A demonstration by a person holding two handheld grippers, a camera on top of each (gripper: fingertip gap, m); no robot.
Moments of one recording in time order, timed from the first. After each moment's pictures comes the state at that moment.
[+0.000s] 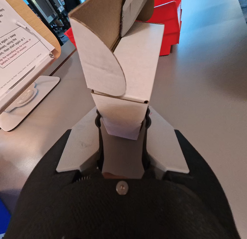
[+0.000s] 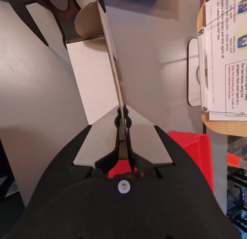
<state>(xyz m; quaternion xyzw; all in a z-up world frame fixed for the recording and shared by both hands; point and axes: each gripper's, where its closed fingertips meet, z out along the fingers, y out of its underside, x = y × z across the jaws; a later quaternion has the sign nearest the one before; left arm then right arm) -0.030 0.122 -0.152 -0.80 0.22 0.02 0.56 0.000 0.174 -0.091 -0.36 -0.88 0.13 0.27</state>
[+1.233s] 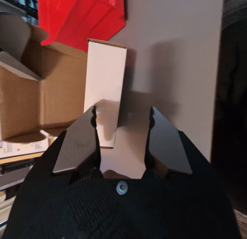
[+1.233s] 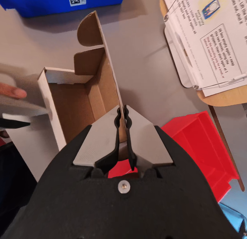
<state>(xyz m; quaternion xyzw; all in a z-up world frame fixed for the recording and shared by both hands) 0.061 0.085 -0.141 -0.81 0.40 0.24 0.35 -0.012 0.197 -0.060 -0.49 -0.81 0.18 0.27</state>
